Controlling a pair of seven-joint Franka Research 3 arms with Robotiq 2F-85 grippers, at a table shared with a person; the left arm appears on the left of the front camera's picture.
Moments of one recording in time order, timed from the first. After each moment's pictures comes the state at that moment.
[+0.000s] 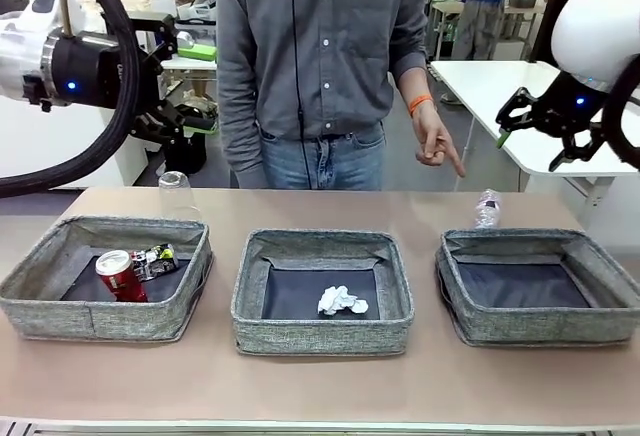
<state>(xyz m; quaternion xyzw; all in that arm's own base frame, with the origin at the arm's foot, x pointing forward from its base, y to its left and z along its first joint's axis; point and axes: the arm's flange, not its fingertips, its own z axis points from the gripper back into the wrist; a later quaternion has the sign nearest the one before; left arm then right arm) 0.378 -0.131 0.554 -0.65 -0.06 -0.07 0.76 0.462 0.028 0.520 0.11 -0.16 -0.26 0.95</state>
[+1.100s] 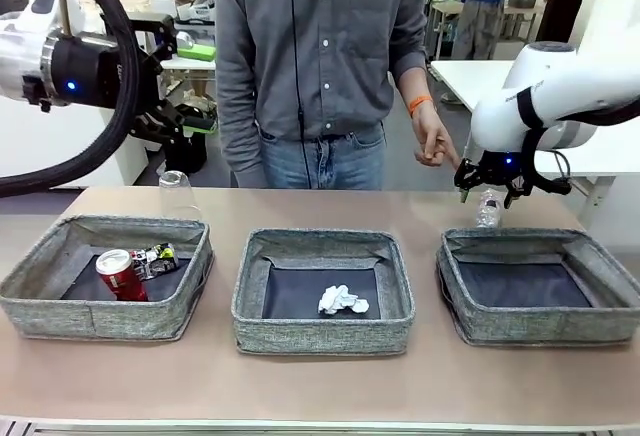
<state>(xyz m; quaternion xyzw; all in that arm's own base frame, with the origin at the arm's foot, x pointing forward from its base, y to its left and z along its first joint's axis) 0.379 -0.130 0.554 -0.65 -0.06 -0.06 0.76 0.615 0.035 0.341 0.01 -0.08 -0.12 0.99</state>
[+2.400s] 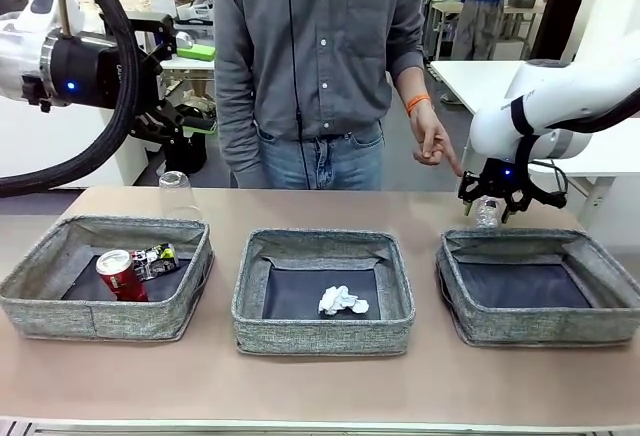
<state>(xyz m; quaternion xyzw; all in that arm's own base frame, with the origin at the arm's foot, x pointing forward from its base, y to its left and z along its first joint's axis) 0.378 -0.130 0.554 -0.65 -0.06 -0.06 0.76 0.624 0.019 0.322 0.02 -0.06 -0.18 0.98</state>
